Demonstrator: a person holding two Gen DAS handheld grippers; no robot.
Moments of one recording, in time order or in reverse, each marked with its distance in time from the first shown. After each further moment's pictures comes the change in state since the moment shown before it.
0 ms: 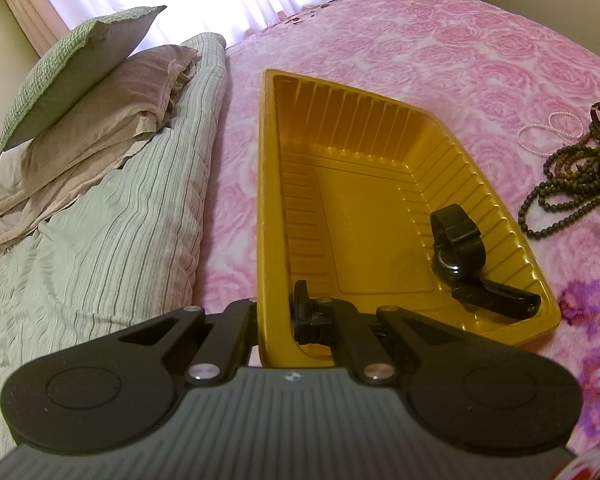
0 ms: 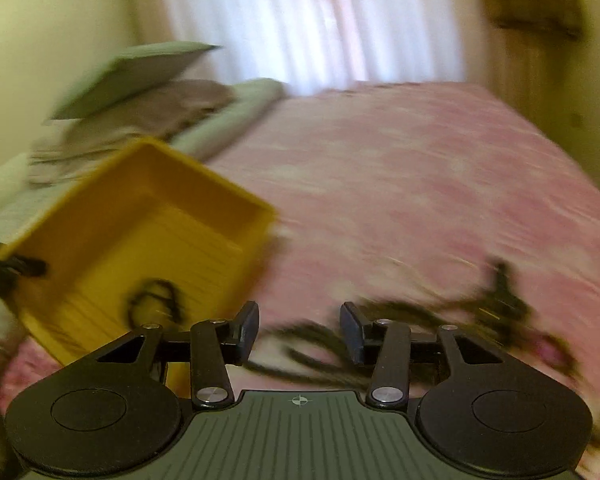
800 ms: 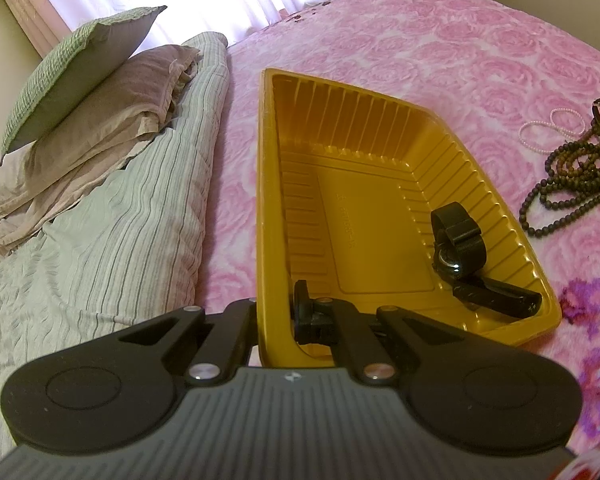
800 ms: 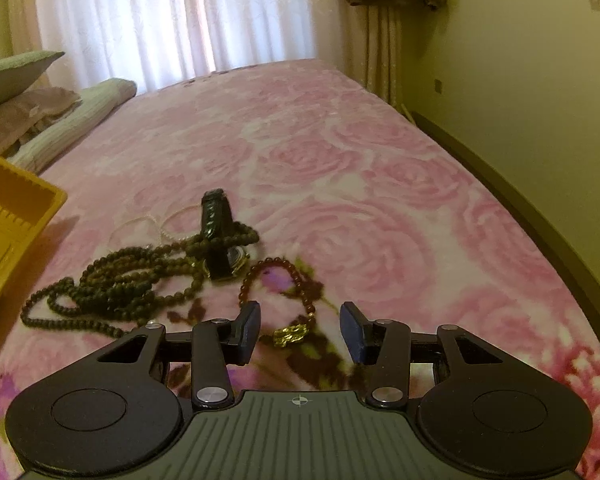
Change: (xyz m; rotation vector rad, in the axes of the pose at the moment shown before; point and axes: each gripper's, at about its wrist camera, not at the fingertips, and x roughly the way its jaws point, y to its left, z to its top) left arm -0.001 -0.001 0.002 0.009 0.008 0.013; right arm -0.021 -0.108 -0.034 0.098 0.014 -0.298
